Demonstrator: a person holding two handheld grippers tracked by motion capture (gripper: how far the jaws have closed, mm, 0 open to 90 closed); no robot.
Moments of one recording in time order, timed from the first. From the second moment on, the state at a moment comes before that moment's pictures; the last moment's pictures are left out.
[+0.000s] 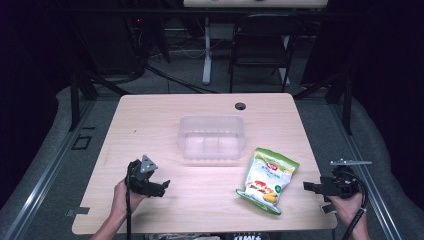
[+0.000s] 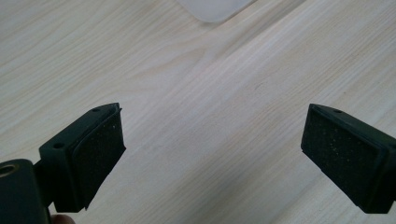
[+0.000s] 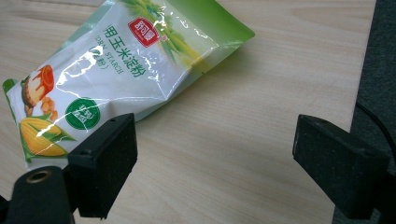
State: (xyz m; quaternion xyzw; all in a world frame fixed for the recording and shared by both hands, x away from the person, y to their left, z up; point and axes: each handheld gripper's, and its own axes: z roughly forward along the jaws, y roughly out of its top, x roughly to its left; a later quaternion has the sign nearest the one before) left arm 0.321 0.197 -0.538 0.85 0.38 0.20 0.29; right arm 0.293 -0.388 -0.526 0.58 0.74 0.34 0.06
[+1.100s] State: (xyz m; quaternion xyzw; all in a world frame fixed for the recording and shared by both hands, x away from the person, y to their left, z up) left arm 0.322 0.198 -0.541 0.85 0.38 0.19 0.30; right arm 0.317 -0.377 -0.536 0.58 0.73 0.37 0.03
